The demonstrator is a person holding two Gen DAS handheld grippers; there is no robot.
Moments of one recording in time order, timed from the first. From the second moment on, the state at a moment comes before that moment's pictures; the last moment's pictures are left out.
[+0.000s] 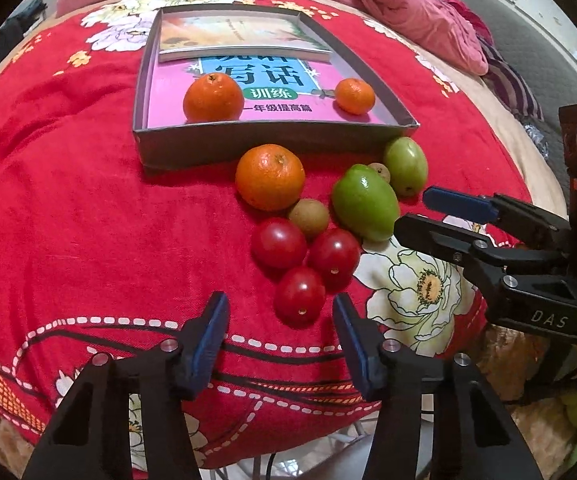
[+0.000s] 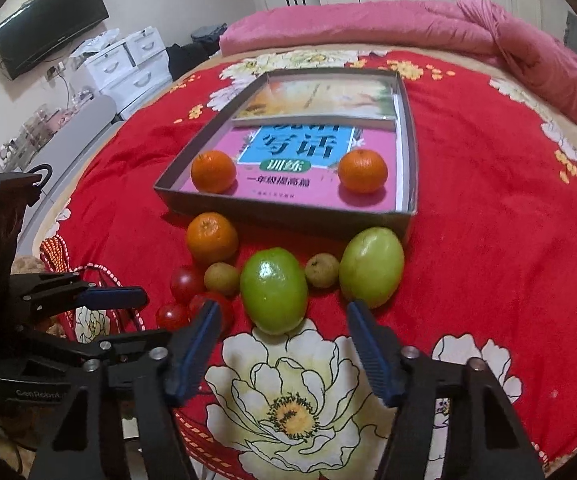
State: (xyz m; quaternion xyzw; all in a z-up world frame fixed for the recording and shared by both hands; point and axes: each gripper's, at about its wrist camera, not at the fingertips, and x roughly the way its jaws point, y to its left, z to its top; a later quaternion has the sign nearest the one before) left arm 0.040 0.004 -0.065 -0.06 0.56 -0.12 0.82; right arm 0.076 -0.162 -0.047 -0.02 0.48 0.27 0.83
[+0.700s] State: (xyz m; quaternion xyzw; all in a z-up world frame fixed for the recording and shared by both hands) left arm 0.050 -0.003 -0.074 -0.06 0.56 -0.13 0.82; right arm 0.096 -0.144 -0.072 -0.01 0.51 0.28 0.81
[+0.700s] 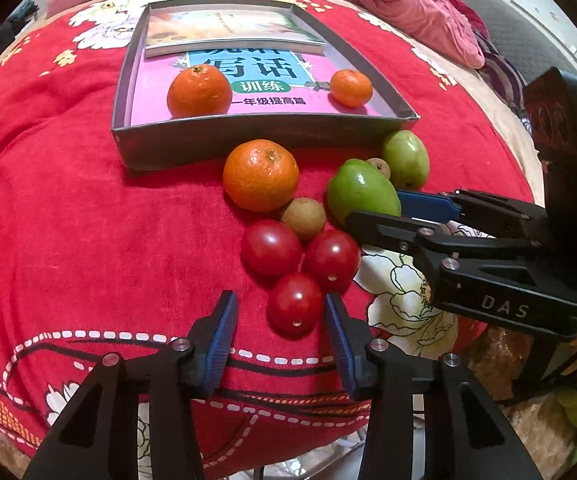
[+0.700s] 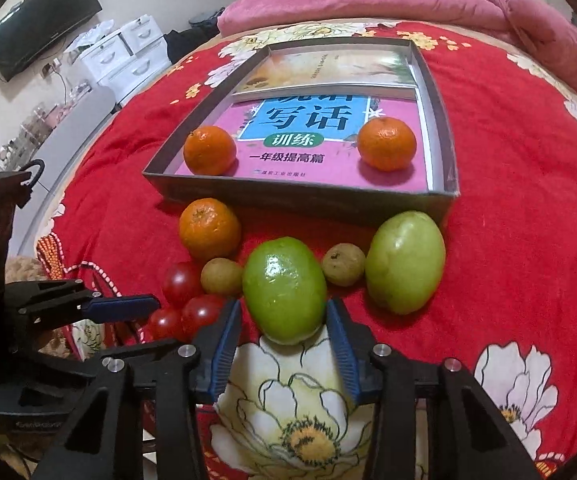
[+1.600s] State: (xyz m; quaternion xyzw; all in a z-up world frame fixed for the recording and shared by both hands) left arm 0.053 -0.012 -0.071 -0.02 0.54 -0.14 0.83; right arm 0.092 -0.152 -0.060 0.01 0.49 0.31 0.82
